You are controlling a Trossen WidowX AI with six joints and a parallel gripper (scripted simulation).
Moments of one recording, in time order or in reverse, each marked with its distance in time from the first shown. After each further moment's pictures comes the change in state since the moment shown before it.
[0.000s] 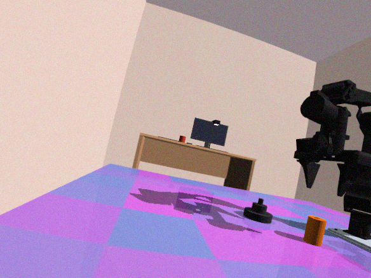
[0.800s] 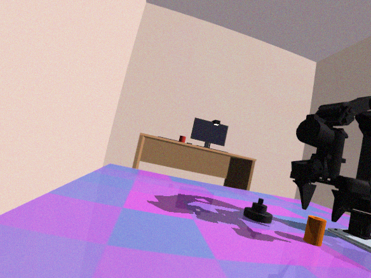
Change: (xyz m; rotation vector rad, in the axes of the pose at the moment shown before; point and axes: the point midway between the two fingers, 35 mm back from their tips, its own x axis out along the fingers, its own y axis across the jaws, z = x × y) arm 0.058 0.000 0.002 0.018 -0.006 0.001
